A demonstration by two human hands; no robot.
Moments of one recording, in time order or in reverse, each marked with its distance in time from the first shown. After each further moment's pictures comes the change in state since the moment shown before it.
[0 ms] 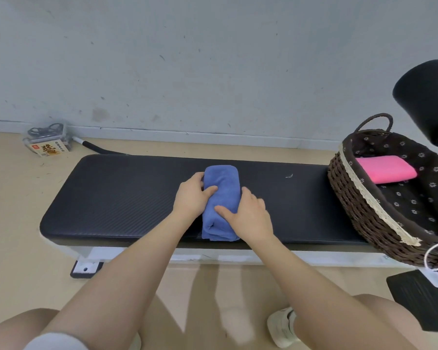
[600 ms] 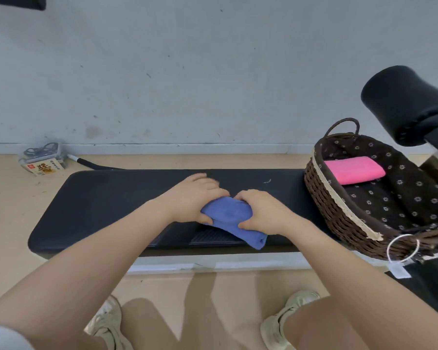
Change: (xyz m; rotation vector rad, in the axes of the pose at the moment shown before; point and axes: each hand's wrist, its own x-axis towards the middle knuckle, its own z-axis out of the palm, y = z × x) left_hand -0.009 0.061 -0.018 0.929 -0.434 0.784; right_hand 0.001 0.048 -0.089 -0.116 -0.261 -0.364
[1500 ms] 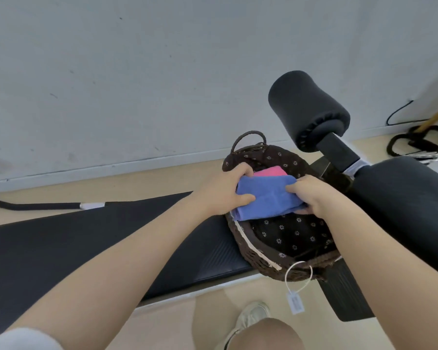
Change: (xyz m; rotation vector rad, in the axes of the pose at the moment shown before) left_hand 0.208 0.161 -0.072 -0.639 0.091 -0.073; right_hand -0.054 0.229 -0.134 0.840 0.349 0.920
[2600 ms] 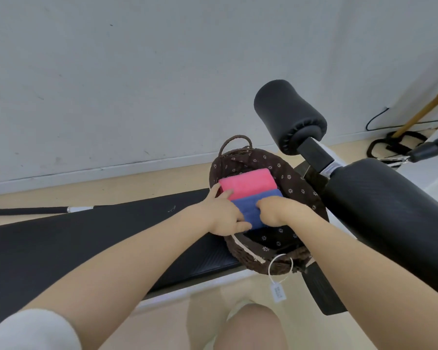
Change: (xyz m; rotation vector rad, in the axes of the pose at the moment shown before) left_hand 0.004 0.003 0.038 0.718 -0.470 0.059; right_hand -0.040 0.003 0.023 -1.204 -0.139 -0.263
